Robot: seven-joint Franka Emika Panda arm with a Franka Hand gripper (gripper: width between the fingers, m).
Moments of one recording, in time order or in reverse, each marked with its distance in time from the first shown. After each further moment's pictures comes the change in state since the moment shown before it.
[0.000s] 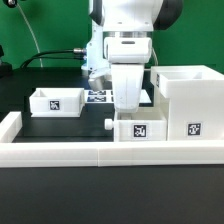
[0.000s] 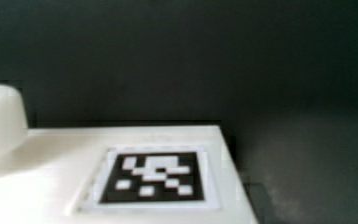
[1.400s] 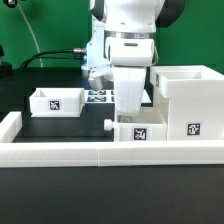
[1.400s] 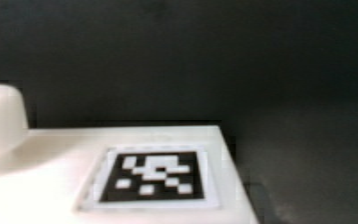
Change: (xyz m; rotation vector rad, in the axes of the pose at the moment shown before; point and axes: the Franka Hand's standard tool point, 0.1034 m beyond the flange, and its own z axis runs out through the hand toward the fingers) arm 0.009 0.001 -0.002 0.055 -0.032 -0.018
